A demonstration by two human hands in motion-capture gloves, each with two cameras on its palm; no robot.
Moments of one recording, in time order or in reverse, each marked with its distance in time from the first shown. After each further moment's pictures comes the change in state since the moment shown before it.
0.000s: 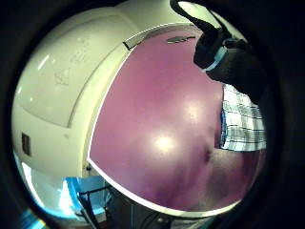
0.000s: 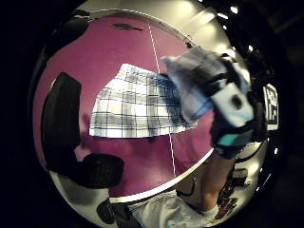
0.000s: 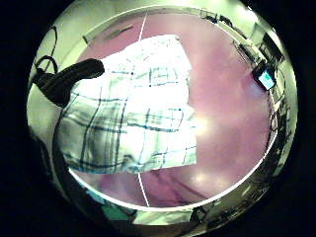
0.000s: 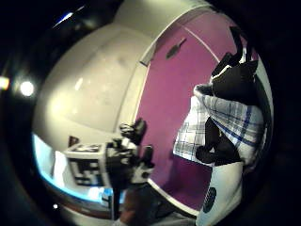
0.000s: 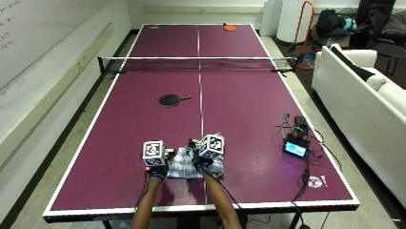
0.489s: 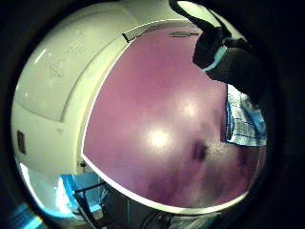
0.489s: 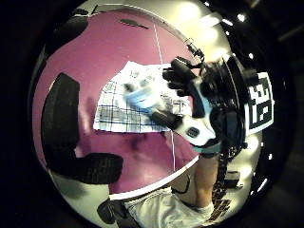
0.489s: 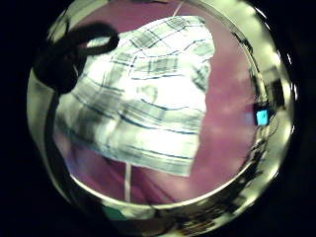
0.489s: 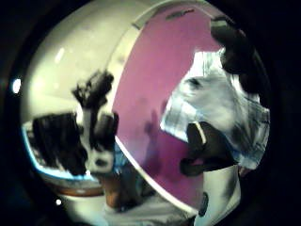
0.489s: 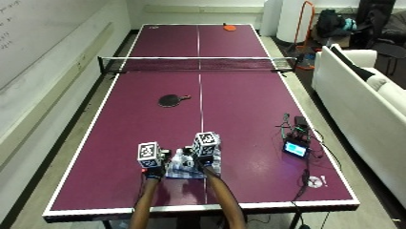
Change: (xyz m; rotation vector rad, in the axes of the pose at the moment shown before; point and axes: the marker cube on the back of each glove) left arm -0.016 0.028 0.019 -0.196 0.102 -0.027; right arm -0.019 0.013 0.023 -0.266 0.107 -0.329
